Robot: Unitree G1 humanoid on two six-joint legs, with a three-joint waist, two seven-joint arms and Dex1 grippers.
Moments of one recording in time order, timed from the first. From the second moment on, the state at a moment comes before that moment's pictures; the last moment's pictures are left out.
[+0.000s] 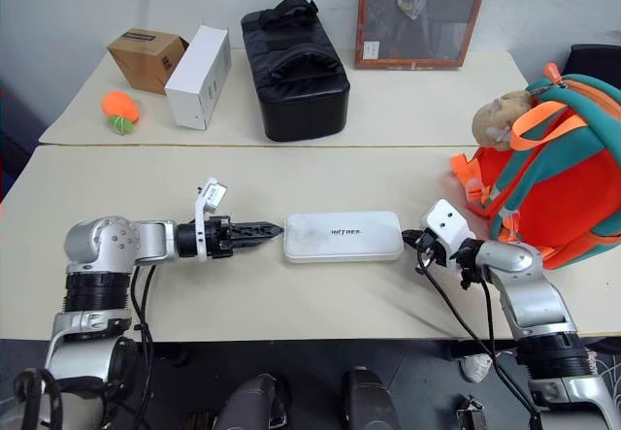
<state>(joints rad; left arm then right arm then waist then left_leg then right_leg) -0.67 0.44 0.16 0.24 -0.68 1.44 -0.77 -0.31 -0.69 0.02 0.07 0.17 0.27 0.86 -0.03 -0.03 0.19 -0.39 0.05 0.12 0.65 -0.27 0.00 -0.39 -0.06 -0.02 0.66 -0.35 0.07</state>
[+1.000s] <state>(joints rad) -0.87 0.30 0.02 0.53 -0.60 1.28 -0.91 -0.17 -0.66 -0.02 -0.06 0.19 0.27 0.79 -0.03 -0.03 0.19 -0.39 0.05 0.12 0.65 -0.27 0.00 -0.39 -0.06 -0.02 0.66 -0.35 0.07</state>
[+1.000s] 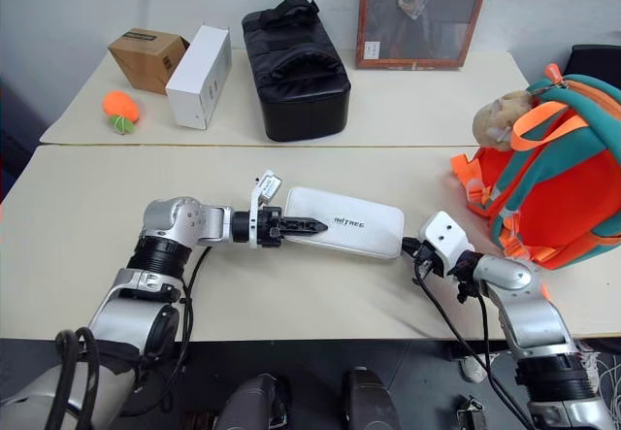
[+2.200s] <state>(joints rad) -0.70 0.29 0.41 -0.04 -0.95 1.32 -0.57 -0.42 -0.60 -0.46 0.01 0.52 0.58 0.37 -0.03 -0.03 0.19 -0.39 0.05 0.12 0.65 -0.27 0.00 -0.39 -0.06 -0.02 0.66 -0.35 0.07</state>
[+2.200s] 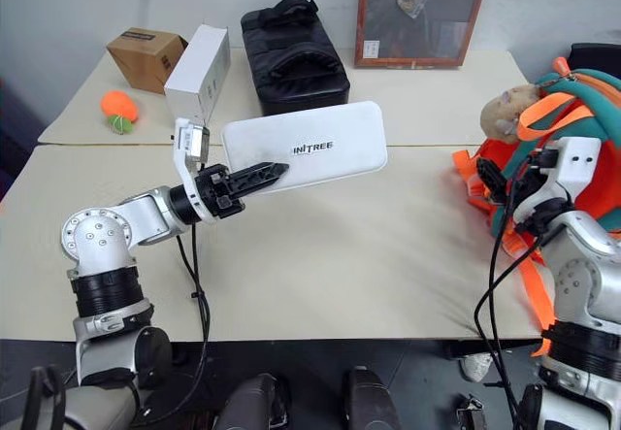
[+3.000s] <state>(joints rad) -0.79 0.59 0.43 -0.03 -0.99 1.21 -0.59 -0.66 -0.90 -0.33 -0.25 1.26 1.06 1.06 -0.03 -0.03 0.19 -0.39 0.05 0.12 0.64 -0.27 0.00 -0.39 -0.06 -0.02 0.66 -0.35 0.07</state>
